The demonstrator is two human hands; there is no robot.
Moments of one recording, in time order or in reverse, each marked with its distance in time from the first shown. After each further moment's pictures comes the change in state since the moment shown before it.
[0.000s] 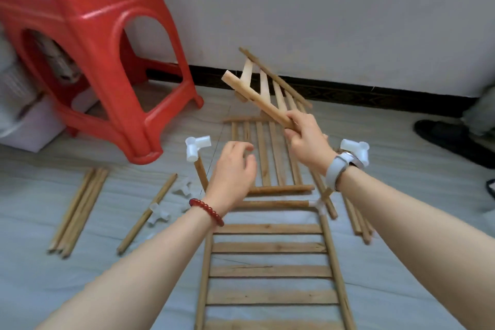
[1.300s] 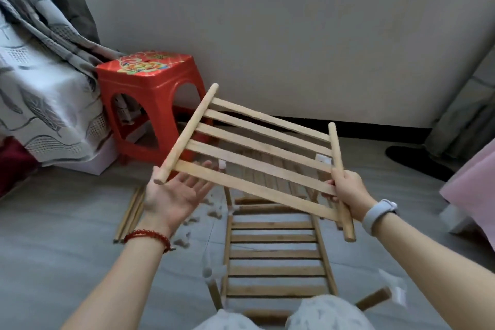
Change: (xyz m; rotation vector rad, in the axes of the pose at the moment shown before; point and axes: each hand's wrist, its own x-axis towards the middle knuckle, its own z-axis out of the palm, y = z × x) left_hand -0.153 0.057 -0.188 -1.729 -0.003 -0.519; right_hand -0.187 -0.070 -0.104 0.544 0.213 0.511
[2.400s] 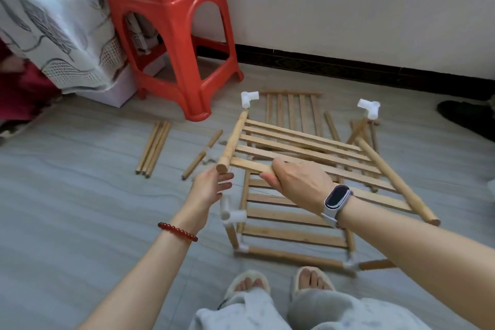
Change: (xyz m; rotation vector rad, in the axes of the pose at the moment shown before) left_hand -0.010 -0.078 -0.077 1.021 0.465 0.026; right_hand -0.048 0.055 0.112 -1.208 -0.445 -1.031
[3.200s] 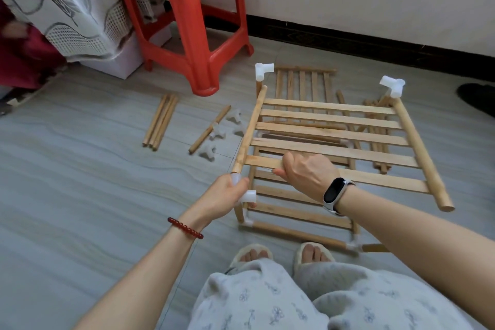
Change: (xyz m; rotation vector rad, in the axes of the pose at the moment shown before) left_hand -0.022 -0.045 -0.009 0.435 -0.309 0.137; right_hand -0.013 0.001 0.050 -0.207 0.065 -0.131
